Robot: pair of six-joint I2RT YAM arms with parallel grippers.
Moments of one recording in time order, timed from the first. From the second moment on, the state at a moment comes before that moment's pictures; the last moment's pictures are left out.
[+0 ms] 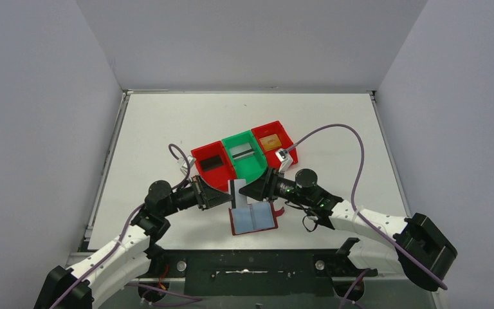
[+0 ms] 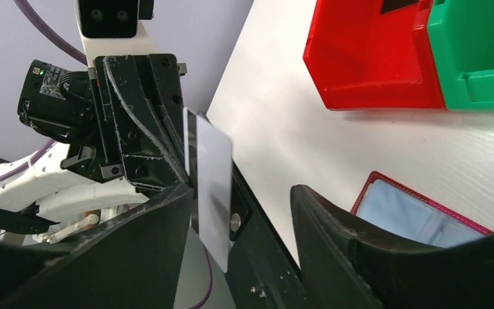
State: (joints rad) left arm -0.54 0.77 0.22 0.47 0.58 -1.13; right arm 0.79 1.13 0.44 0.52 -0.35 0.96
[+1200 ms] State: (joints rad) left arm -0.52 0.68 0.29 0.25 0.49 -1.05; right arm 0.77 1.08 0.44 0.52 -0.43 0.92
